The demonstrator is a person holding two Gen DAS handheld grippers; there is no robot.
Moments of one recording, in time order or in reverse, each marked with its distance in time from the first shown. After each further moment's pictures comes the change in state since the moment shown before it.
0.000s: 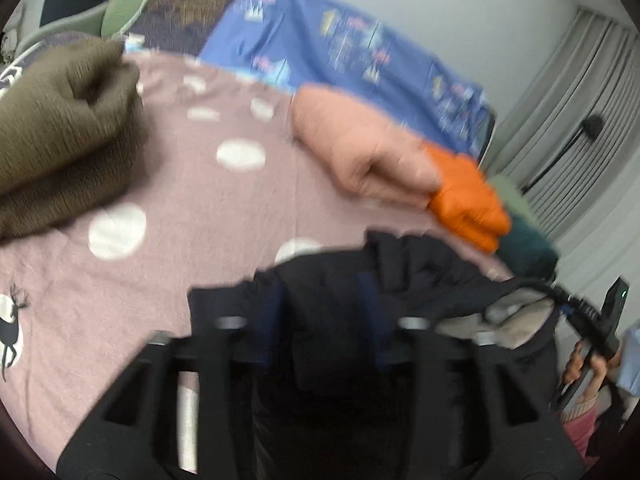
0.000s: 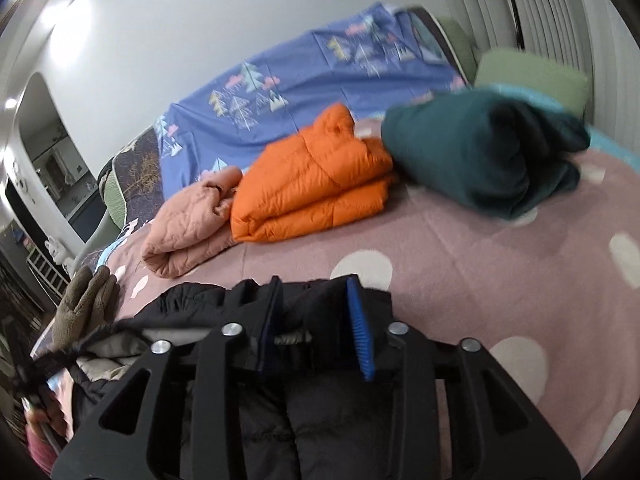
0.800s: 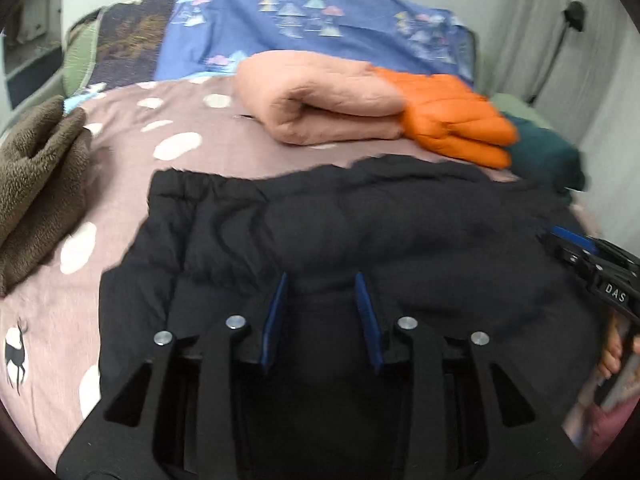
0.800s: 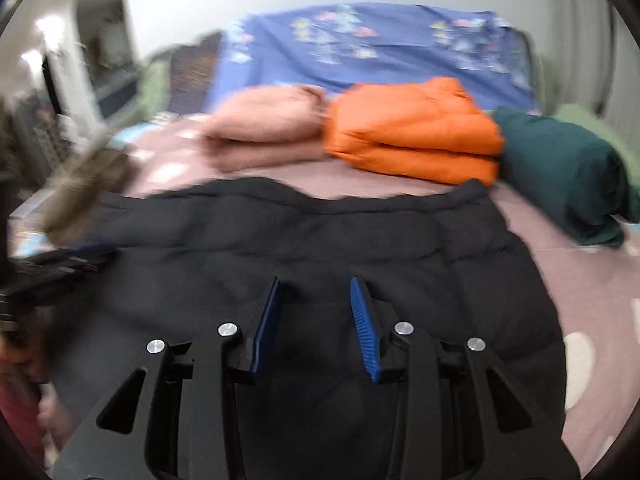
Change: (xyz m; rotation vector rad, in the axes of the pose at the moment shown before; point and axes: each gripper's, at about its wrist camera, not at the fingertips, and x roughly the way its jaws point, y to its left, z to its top) left arm 0.070 -0.094 -0.051 0.288 0.130 0.158; right arm 0.079 0.090 -0.060 -0.317 0.206 -0.096
